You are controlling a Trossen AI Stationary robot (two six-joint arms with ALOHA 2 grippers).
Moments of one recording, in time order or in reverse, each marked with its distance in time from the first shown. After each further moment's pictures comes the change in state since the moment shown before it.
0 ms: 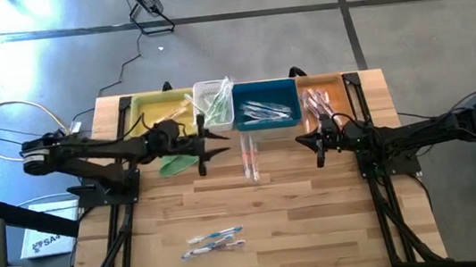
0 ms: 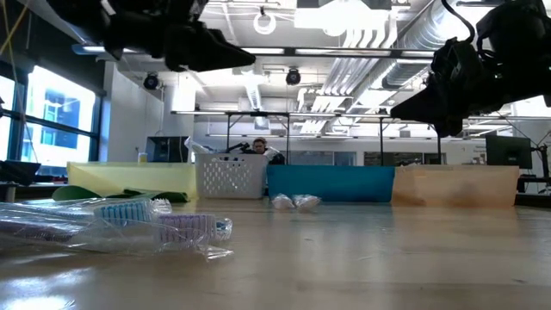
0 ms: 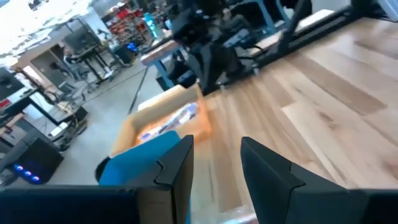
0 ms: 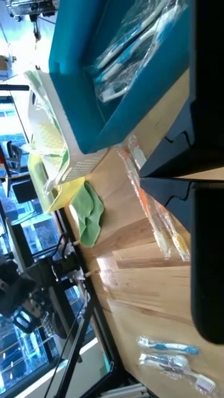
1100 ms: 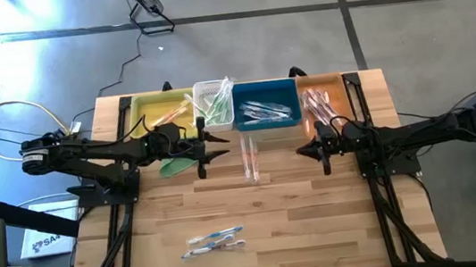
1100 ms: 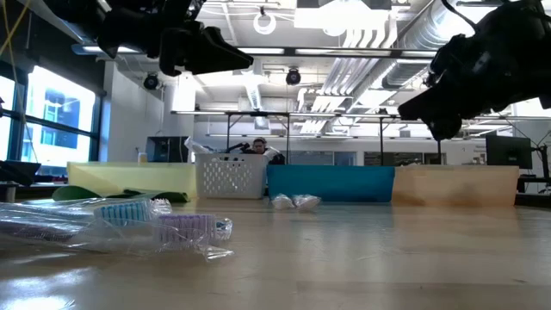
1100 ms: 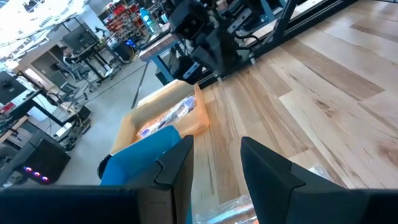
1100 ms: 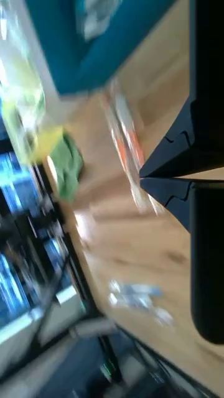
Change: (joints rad) left arm -0.045 -0.016 -0.006 -0.037 -0.050 0.050; right arm 0.000 0.000 0.000 -0.025 -0.209 0.015
